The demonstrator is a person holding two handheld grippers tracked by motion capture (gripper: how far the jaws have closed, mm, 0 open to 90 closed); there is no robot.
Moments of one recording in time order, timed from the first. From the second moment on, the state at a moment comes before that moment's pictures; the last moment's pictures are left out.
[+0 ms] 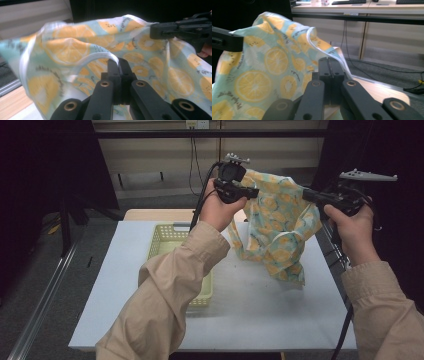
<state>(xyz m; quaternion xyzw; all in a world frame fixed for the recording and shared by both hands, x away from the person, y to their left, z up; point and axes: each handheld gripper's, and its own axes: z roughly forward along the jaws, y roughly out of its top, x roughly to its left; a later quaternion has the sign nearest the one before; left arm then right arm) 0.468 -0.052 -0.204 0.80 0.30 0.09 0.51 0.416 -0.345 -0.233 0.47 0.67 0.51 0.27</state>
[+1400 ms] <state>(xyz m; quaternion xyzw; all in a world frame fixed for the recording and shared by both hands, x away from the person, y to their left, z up) 0.418 0.084 -0.287 0.82 0.28 0.07 0.49 0.366 -0.301 -0.315 0.43 0.73 0.49 0.18</state>
